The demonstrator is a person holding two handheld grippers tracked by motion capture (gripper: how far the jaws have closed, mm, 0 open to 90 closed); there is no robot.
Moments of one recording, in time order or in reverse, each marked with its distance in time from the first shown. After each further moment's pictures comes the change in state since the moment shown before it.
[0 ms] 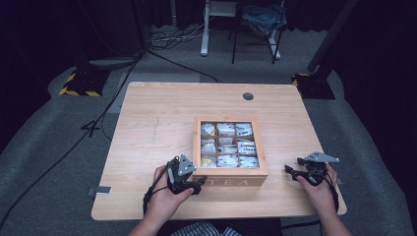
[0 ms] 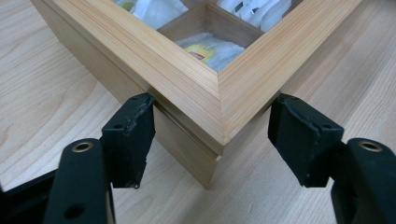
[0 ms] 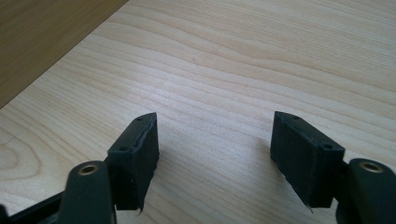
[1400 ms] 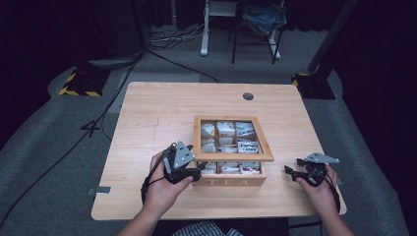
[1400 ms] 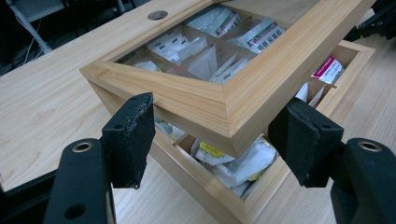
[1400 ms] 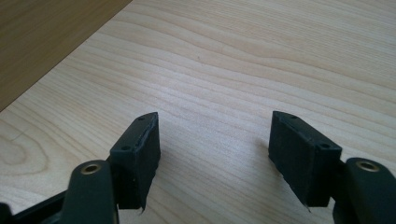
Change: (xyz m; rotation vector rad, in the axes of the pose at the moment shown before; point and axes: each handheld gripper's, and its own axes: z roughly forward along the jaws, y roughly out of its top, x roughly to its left) left arm 0.007 0.039 -0.029 -0.163 0.074 0.091; right arm 0.002 -0.001 -0.001 0.000 0.006 -0.006
